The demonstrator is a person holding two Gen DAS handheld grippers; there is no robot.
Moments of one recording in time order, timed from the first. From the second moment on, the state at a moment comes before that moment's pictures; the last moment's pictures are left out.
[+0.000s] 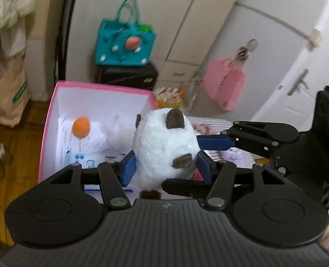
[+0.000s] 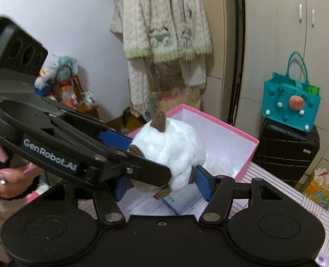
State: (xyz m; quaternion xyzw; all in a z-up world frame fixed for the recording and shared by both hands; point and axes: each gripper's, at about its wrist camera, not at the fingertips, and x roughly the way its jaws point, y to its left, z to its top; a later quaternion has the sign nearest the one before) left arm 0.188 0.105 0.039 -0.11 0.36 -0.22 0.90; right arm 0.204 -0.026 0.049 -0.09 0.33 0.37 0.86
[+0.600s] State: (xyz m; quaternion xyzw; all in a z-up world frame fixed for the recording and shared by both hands) left arm 0.280 0.127 -0.059 -0.20 0.49 -0.20 0.82; right arm 0.256 0.009 -0.008 -0.14 0.42 0.33 0.83
